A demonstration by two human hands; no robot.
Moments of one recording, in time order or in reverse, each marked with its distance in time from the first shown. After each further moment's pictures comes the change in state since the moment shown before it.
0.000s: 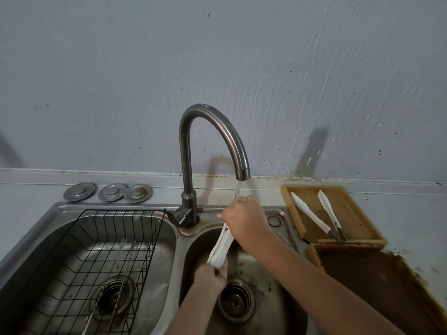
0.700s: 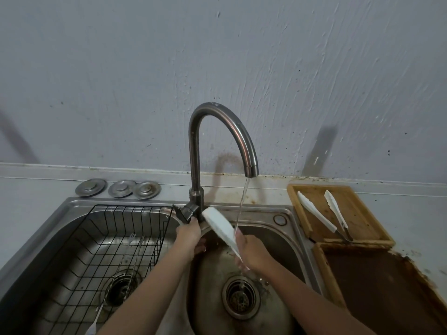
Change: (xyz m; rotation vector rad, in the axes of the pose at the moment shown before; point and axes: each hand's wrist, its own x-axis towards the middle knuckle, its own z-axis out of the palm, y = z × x) left_hand -0.024 0.064 0.027 1.063 0.053 0.495; right_hand -0.042 -0.036 0.071 1.196 -0.320 0.696
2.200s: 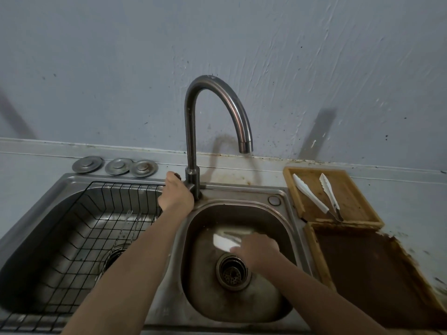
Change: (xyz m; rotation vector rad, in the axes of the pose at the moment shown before) left_hand 0.004 0.024 -0.004 0.855 0.416 0.507; right_hand -0.035 0.019 -0.007 -0.808 -0.117 0.083
